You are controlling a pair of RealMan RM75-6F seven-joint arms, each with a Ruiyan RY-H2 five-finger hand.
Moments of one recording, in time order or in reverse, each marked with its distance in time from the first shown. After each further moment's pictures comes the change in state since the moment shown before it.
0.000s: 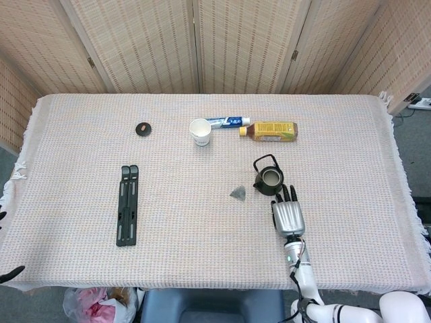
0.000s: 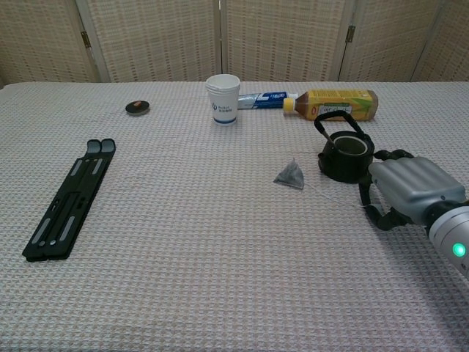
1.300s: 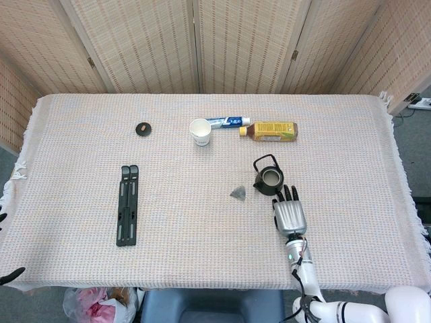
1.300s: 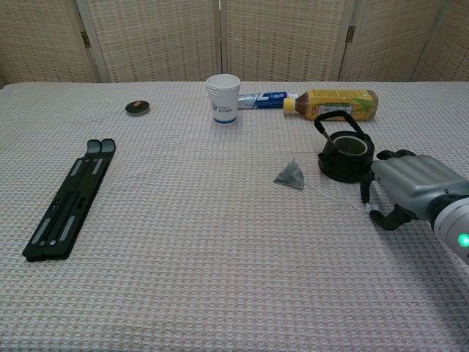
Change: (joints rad) left arm 0.007 -0.006 0.004 0.008 0.011 0.020 0.009; right arm 0.039 0.061 -0.007 -0.107 0.109 -0.002 -0.066
